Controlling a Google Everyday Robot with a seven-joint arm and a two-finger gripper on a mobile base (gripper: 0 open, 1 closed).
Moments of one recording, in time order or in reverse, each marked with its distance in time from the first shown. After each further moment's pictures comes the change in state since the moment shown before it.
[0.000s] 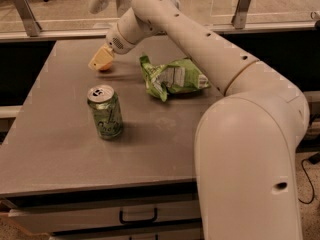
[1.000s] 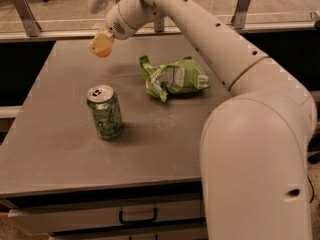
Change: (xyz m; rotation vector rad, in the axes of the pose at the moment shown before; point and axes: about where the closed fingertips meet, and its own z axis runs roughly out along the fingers) arm -0.042 0.004 -0.039 -0.003 -0.079 -0.107
